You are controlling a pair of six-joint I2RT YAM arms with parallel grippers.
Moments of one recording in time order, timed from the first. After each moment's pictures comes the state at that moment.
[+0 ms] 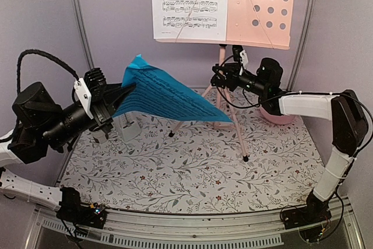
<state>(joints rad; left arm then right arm) -1.27 0.81 0.95 0.02 -0.37 0.62 0.49 1.75 1.19 0.71 -0.48 0.10</state>
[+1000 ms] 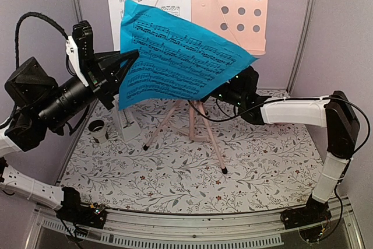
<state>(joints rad) -1.27 0.94 1.16 0.09 -0.35 0.39 0.77 1.81 1.28 0.64 -0.30 0.10</state>
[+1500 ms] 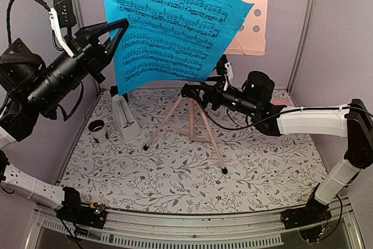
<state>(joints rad) -1.27 1.00 1.30 0.12 -0.38 0.25 0.79 1.64 1.08 0.67 -0.26 0.28</state>
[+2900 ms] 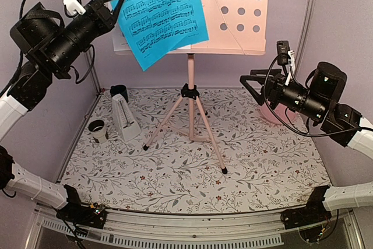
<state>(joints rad) -0.97 1.20 1.60 0.01 -0.45 -0.21 0.79 0.95 0.99 0.01 -0.10 0.22</state>
